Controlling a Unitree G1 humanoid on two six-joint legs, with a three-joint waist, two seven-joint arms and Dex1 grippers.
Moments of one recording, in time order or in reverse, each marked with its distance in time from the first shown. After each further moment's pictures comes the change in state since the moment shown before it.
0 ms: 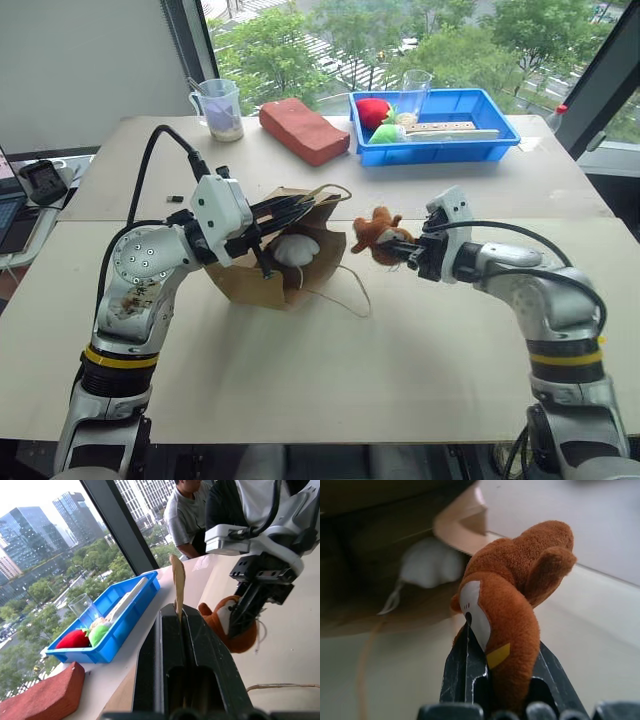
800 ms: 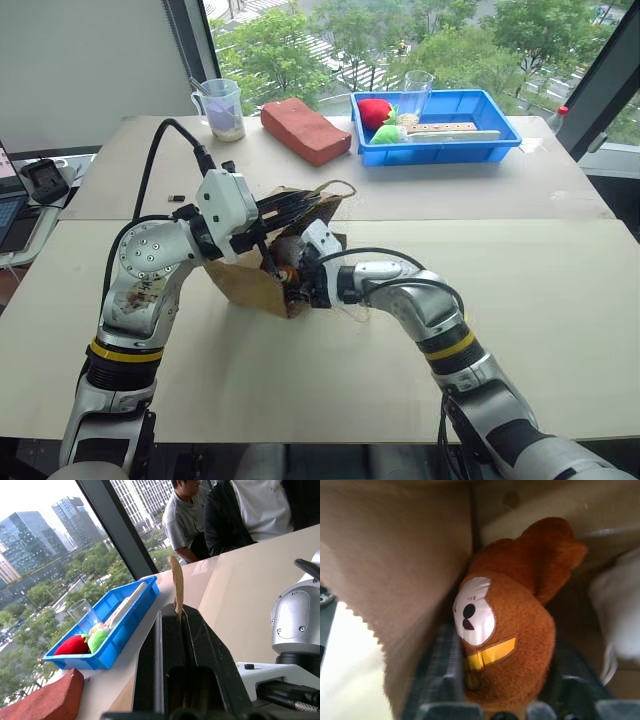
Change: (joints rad) left arm -0.031 -0.013 -0.016 0.017 0.001 0.000 -0.003; right arm -0.141 0.354 0.396 0.303 -0.185 -0.279 0.000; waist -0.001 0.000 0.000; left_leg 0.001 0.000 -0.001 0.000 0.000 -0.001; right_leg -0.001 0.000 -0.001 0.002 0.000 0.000
